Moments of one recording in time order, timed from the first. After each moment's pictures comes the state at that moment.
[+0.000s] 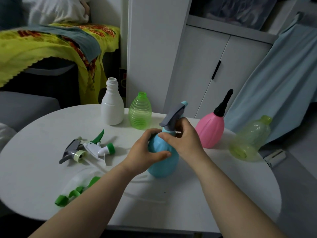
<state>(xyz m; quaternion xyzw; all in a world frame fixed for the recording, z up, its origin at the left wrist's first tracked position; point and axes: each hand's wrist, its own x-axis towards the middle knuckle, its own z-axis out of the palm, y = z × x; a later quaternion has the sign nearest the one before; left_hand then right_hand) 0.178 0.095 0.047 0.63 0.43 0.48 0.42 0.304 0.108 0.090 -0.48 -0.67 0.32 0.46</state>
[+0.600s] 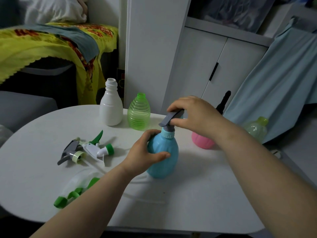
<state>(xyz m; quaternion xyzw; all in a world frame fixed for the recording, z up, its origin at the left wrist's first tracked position) 0.174 0.098 0.042 0.65 0.43 0.48 0.40 0.313 0.112 0.179 -0.49 -0.86 0.03 0.15</state>
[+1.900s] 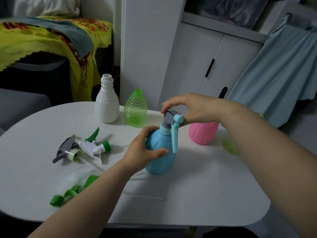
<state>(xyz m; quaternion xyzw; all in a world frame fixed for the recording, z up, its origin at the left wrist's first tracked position) 0.177 0.098 0.042 0.65 0.42 0.49 0.39 0.318 0.122 0.196 -0.48 -0.86 0.17 0.00</state>
